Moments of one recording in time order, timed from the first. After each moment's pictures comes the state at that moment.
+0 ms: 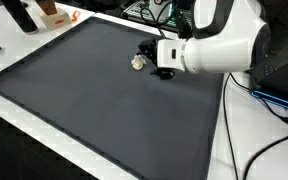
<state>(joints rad) 0.52 0.87 0.00 -1.31 -0.57 1.47 0.79</state>
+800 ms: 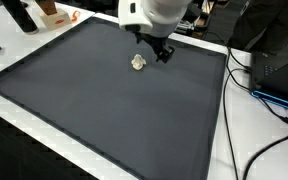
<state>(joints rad) 0.31 0.61 0.04 -1.49 -0.17 1.63 0.68</state>
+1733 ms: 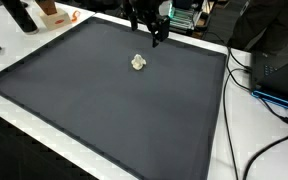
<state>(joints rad) 0.24 0.35 0.04 -1.74 -0.07 1.88 0.64</state>
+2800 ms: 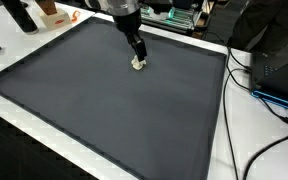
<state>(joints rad) 0.17 0.41 0.01 -1.85 0.06 2.05 0.83</state>
